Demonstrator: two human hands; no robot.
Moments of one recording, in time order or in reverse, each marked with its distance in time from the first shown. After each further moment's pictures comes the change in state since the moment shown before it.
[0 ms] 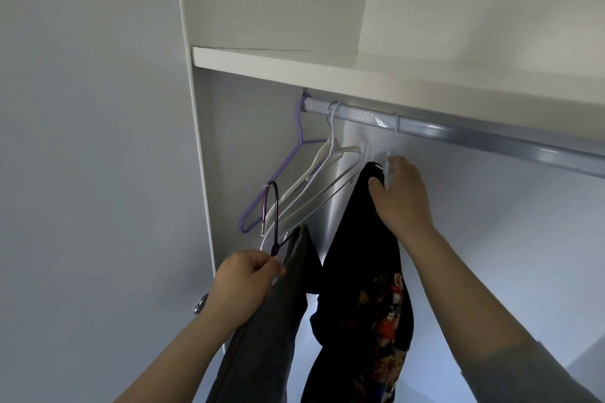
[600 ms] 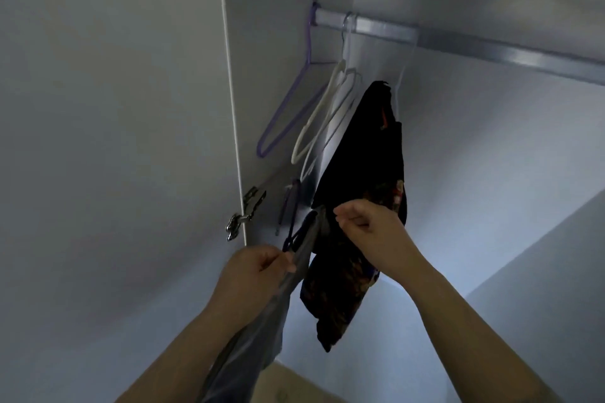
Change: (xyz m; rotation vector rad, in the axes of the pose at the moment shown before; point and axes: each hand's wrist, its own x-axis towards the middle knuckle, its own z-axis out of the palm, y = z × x) left_hand -0.087 -0.062 -0.025 -0.041 -0.265 -0.028; right_hand -0.181 -0.017 0.033 0.172 -0.449 0.090
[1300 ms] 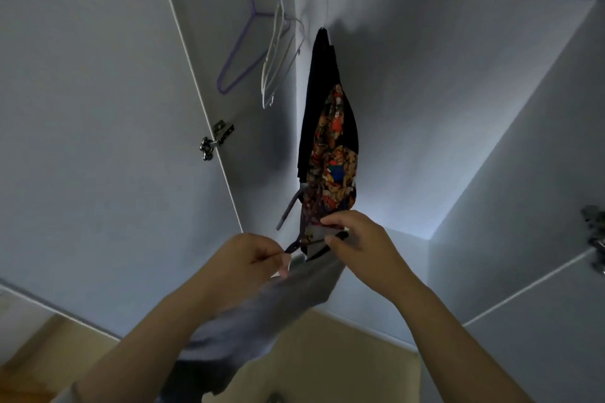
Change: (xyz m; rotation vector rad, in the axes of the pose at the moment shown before) left_hand -0.190 0.038 0.059 0.248 -0.305 0.066; right_hand -0.247 0.037 -0.011 0.150 -0.019 0.029
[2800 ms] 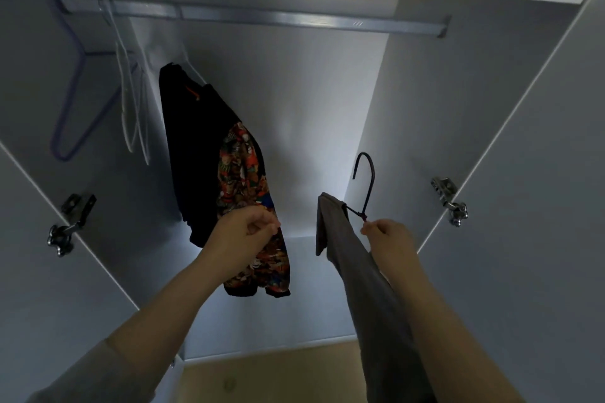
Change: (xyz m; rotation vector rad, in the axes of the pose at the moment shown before) left_hand 0.155 0.047 0.023 -0.101 -0.074 0.428; right_hand -0.026 0.016 -0.087 -0.112 0.778 0.709
